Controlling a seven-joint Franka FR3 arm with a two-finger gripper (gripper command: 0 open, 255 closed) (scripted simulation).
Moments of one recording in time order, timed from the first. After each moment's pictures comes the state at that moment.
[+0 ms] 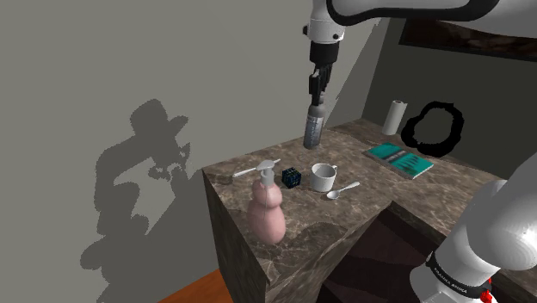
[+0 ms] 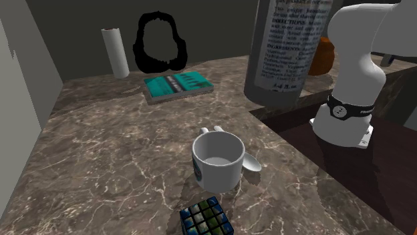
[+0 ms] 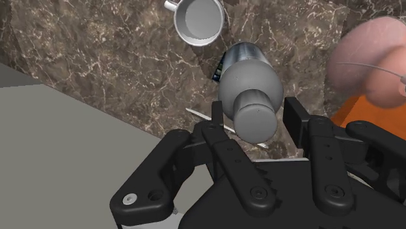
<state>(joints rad) 0.04 -0.16 0.13 -1.69 -0.09 1.55 -0.17</state>
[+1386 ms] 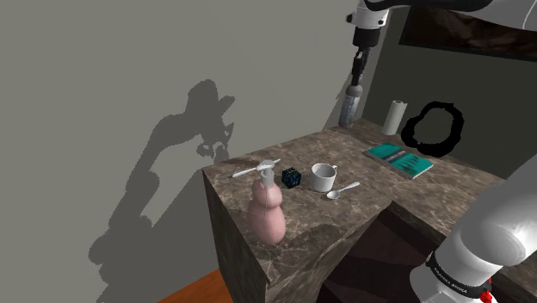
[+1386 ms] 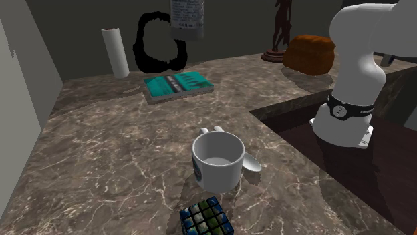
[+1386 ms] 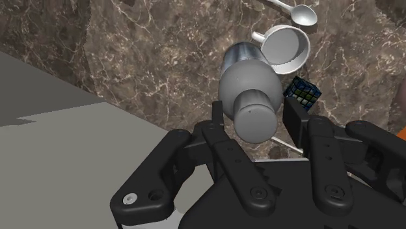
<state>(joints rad) -0.11 -0.17 -0.10 -1.63 -0.12 1.52 -0.54</state>
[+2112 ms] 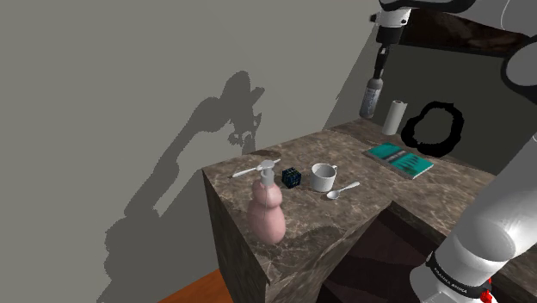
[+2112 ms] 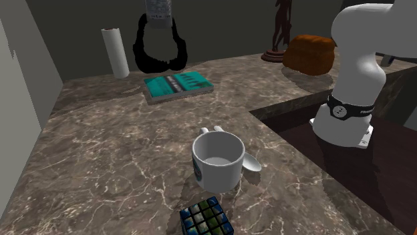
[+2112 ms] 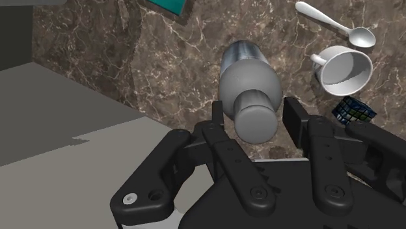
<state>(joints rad) -0.23 -0.03 -0.26 -1.47 -0.09 1.52 -0.82</state>
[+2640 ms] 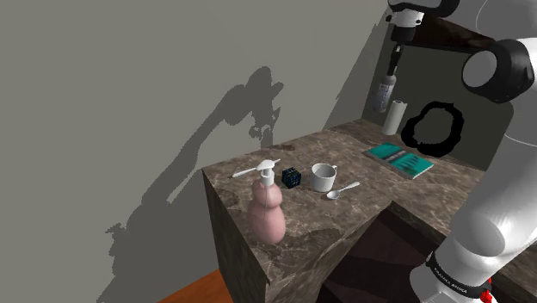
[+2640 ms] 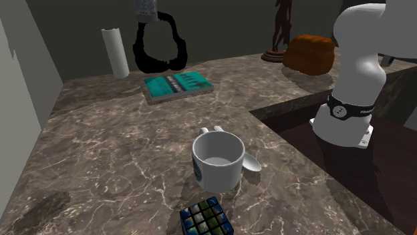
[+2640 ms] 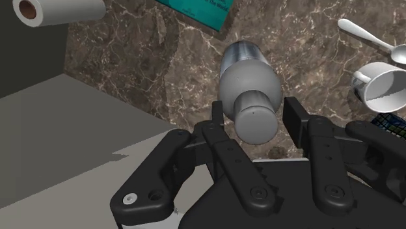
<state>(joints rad) -0.36 0.16 -0.36 -1.24 -0.01 1.49 -1.04</state>
